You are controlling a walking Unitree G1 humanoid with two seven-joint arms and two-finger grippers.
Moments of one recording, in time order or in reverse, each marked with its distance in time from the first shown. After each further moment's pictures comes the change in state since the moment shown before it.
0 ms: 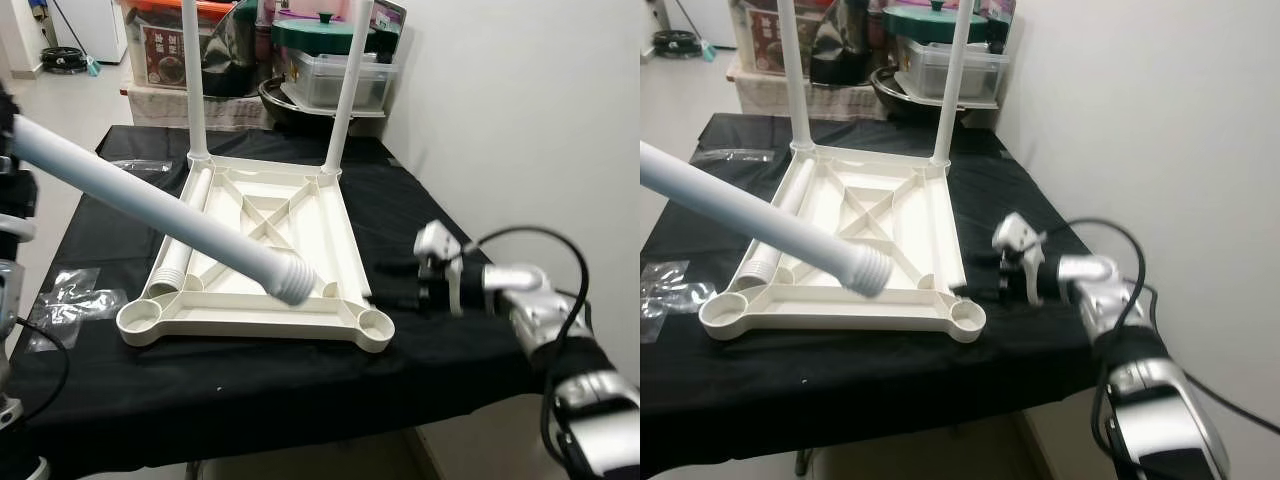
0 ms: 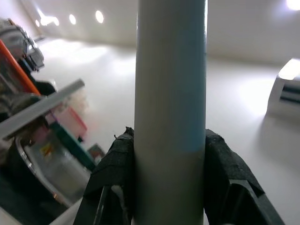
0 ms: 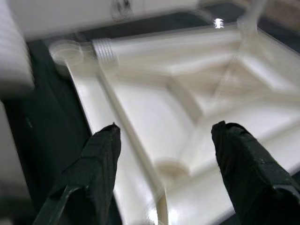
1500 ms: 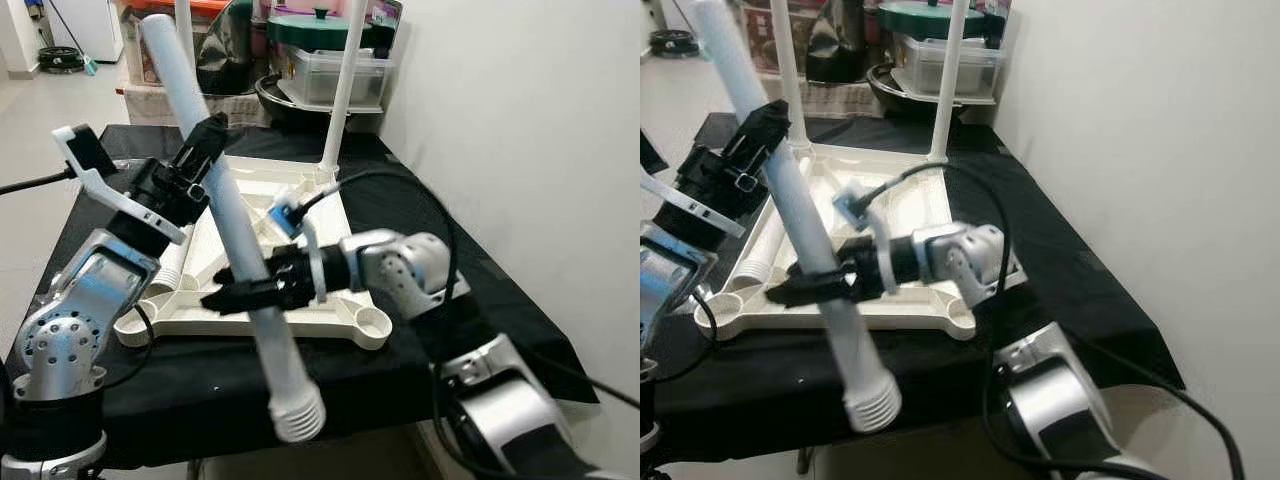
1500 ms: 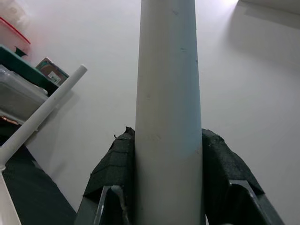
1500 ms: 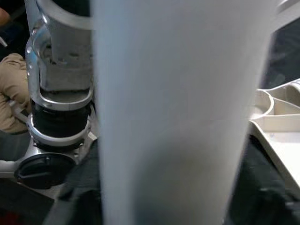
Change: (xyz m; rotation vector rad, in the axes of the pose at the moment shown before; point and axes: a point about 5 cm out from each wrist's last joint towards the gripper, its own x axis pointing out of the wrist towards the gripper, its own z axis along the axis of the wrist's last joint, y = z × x) left arm 0.021 -0.016 -0.092 0.001 0.389 -0.200; right arm 0.131 0.124 0.043 0.441 0.051 0.543
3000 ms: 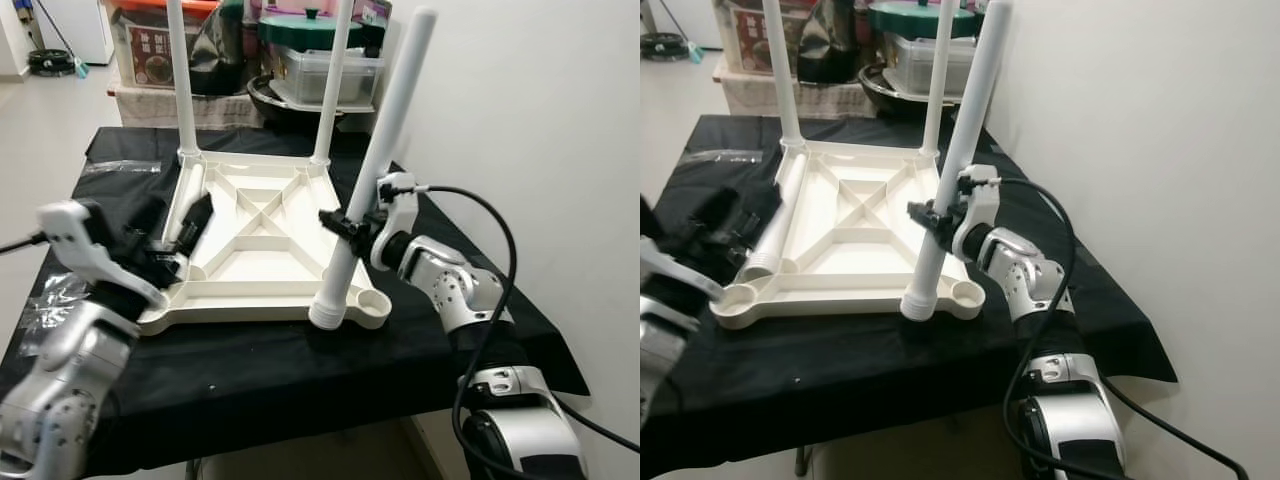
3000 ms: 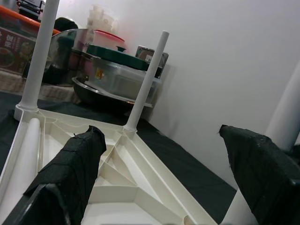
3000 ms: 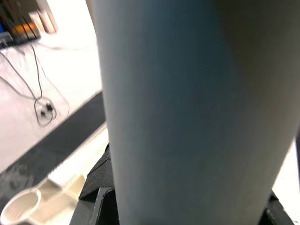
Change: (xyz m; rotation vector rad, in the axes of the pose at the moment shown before) left arm -0.061 0.024 -0.031 0.518 0.131 0.371; right arm -0.111 -0.060 0.008 -0.112 -0.533 -0.929
